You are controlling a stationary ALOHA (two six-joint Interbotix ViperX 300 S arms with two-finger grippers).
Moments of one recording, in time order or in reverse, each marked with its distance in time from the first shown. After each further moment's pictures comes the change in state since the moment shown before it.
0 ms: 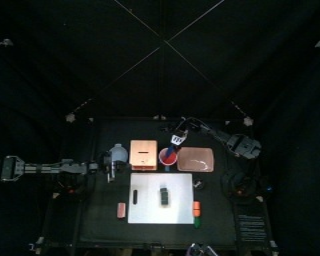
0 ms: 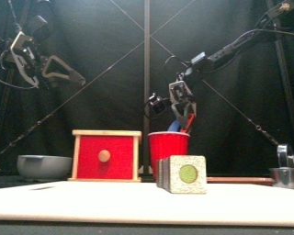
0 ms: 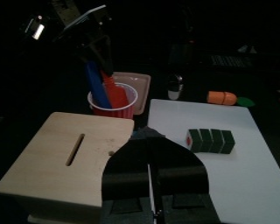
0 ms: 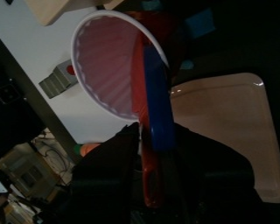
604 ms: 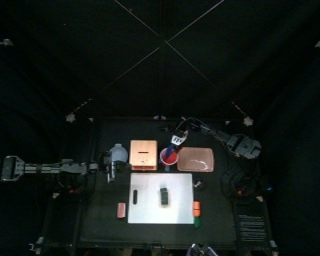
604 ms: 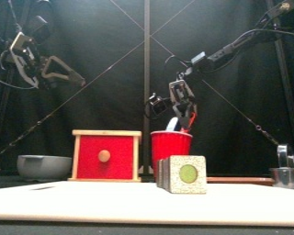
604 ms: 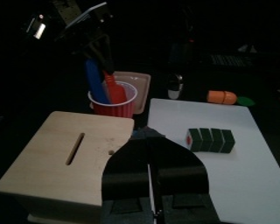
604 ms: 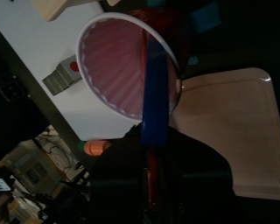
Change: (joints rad) left arm 0.000 0.000 0.002 0.000 0.000 0.000; right arm 0.002 -0.002 0.000 -0.003 0.008 0.012
